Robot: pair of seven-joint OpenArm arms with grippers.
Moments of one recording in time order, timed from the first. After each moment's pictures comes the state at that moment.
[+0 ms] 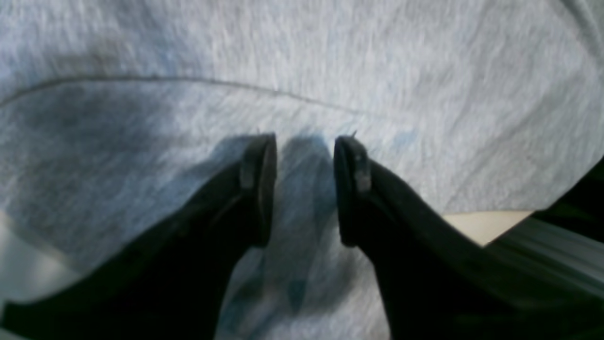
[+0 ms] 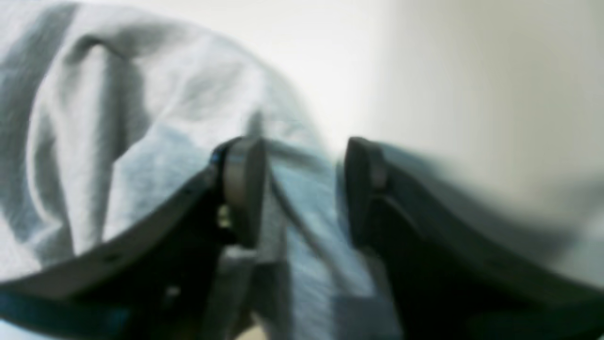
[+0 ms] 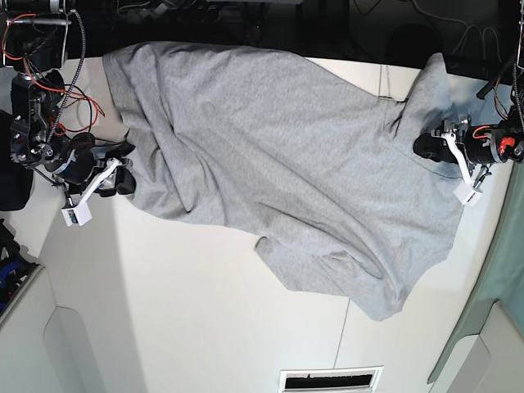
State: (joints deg) left arm -2.6 -39.5 7.4 58.0 -50.3 -39.4 47.0; right arm 8.0 16.8 5.5 59.1 21.0 29.7 -34.9
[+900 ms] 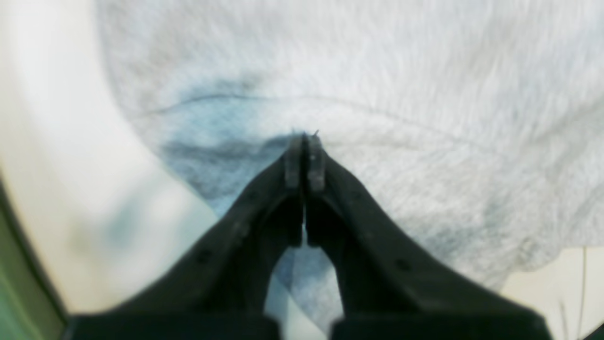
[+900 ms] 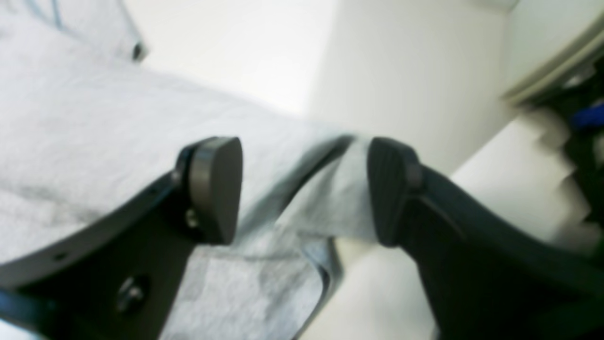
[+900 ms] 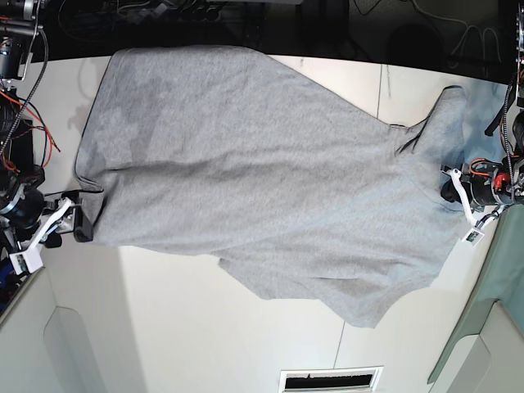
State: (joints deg) left arm -13.7 -37.6 7.9 54.6 -26.8 -33.5 38.4; right arm 7.4 23.2 12.4 81.5 26.4 27.3 -46.9
